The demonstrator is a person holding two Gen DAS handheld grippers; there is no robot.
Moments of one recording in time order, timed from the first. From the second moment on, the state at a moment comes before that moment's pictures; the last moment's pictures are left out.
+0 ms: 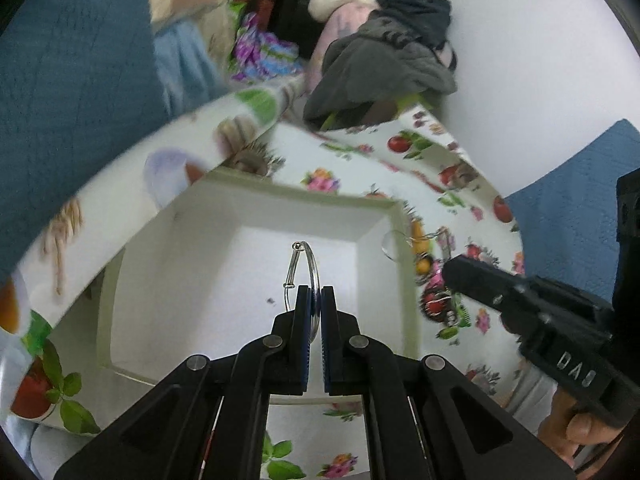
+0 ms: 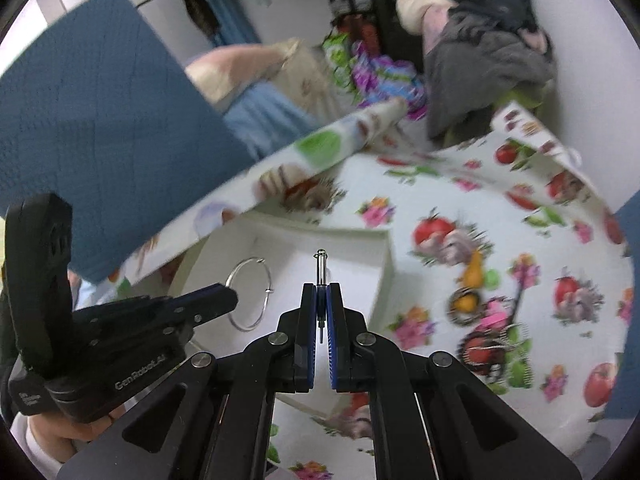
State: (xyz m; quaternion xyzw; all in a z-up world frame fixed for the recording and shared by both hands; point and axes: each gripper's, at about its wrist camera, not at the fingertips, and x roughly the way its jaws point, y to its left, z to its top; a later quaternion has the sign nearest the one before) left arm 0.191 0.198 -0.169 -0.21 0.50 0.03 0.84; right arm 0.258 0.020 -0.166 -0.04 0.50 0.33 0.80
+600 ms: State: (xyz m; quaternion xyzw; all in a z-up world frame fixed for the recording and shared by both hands) left arm 0.177 0.198 -0.181 -0.21 0.51 0.04 0.83; right arm 0.251 0.034 -0.210 -0.07 0.55 0.33 0.76
